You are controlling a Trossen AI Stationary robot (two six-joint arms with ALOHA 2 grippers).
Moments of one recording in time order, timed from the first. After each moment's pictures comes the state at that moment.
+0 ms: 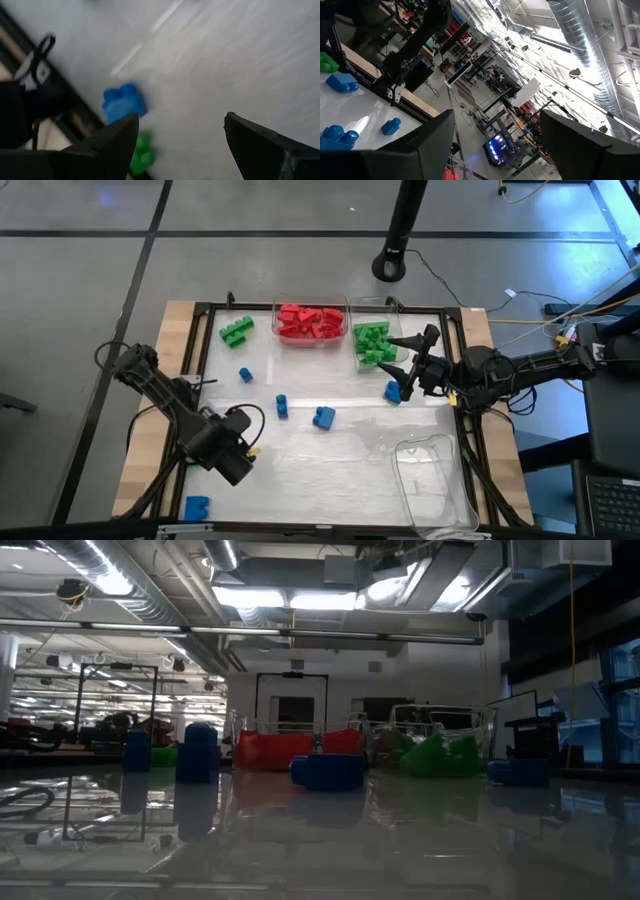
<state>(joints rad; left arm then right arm) -0.70 1.63 1.49 -1.57 -0.21 -1.54 0.19 0.85 0.71 0.32 0.41 -0.89</state>
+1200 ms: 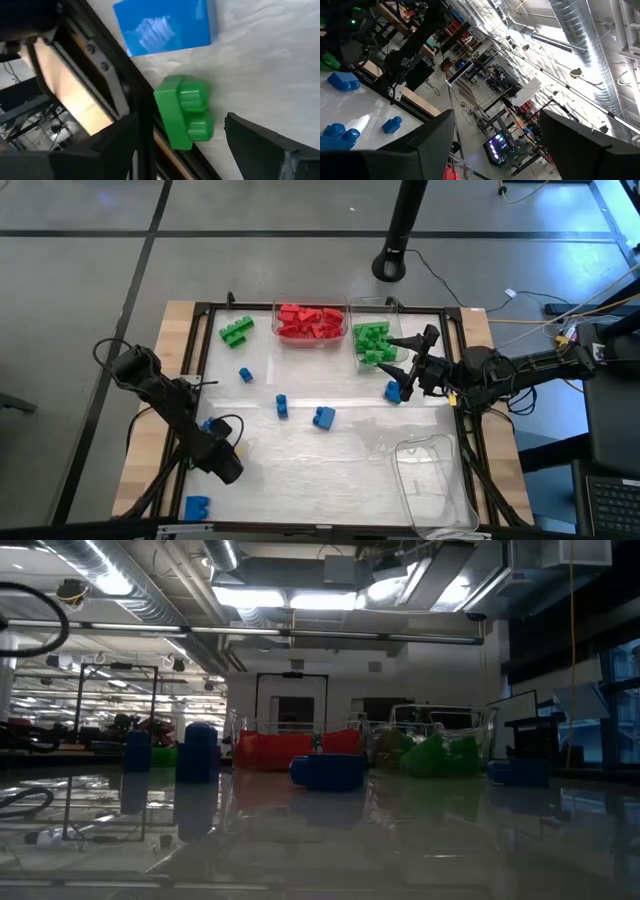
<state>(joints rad) -0.79 1.63 0.99 -1.29 0.22 -1.66 0.19 0.85 0.71 0.31 0.41 -0.89</state>
